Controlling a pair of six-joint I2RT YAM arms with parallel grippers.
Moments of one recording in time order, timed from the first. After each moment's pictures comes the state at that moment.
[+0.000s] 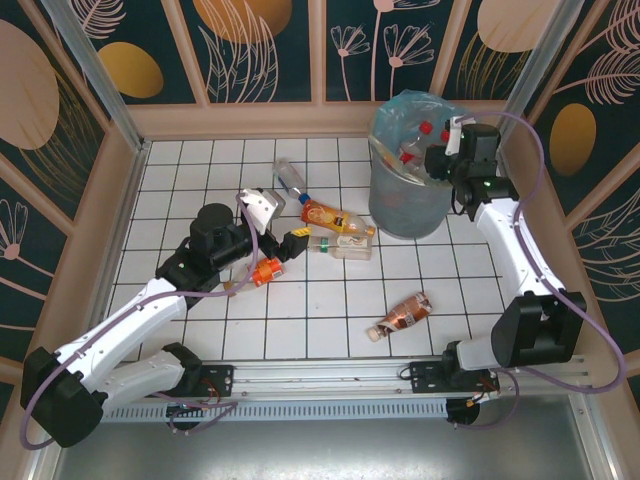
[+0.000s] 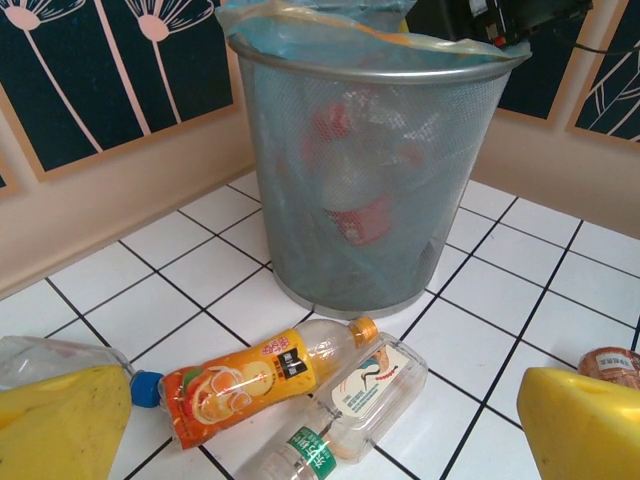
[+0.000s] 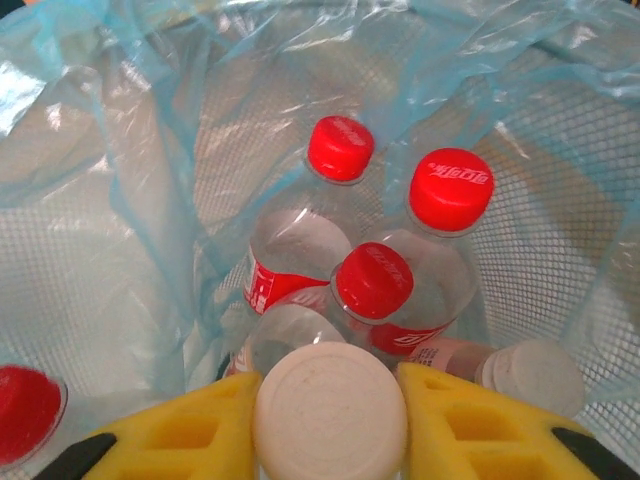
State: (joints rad) left arm -0.63 1.03 0.78 0.04 0.25 0.02; right arm 0.10 1.40 1.29 -0.41 -0.04 0.09
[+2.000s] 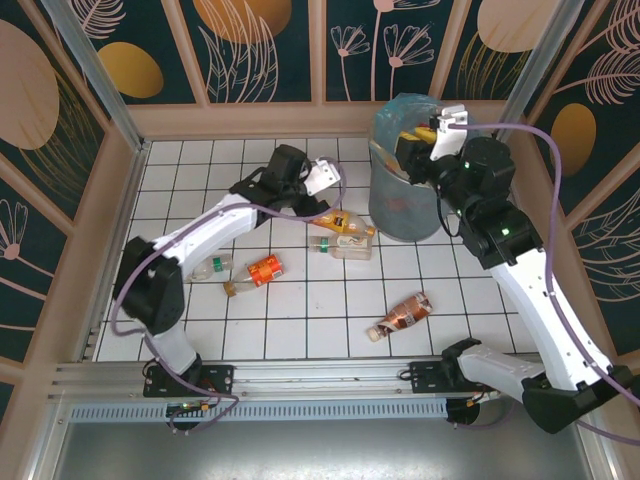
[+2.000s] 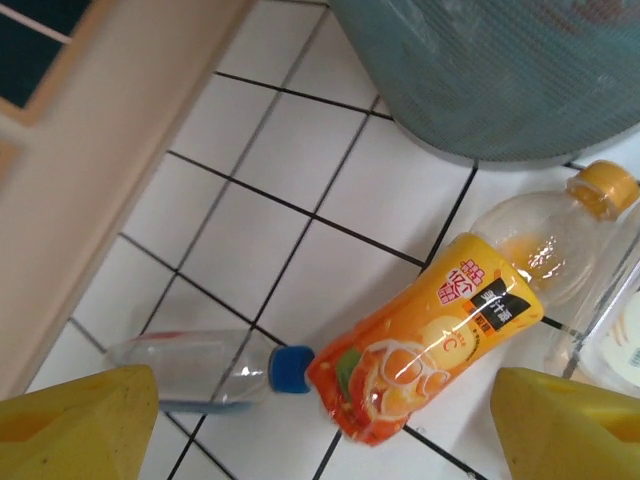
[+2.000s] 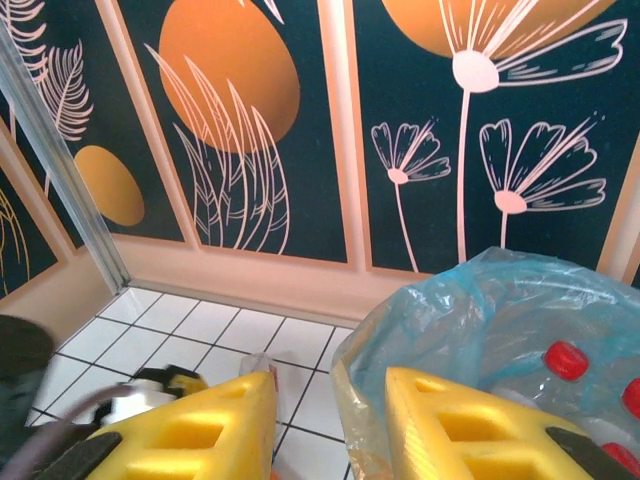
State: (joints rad) left arm -0.62 1.78 1.45 -0.37 0.04 0.54; right arm 0.46 1.06 1.35 -0.36 0.02 0.10
